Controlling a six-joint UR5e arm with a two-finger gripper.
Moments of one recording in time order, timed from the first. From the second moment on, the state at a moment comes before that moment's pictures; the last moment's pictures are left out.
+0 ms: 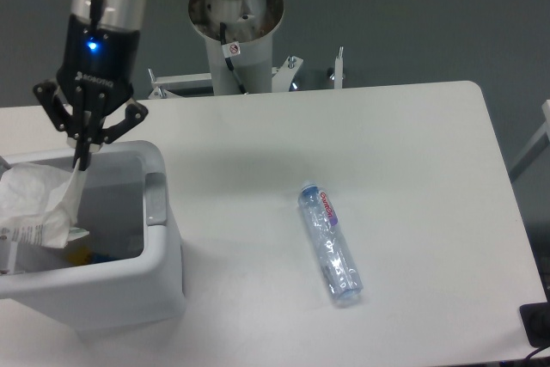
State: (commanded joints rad) arm 2.08 -1.59 -1.70 -0.75 1.20 0.09
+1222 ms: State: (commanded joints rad) arm 2.52 -1.97 -1.63 -0.76 1.38 0.23
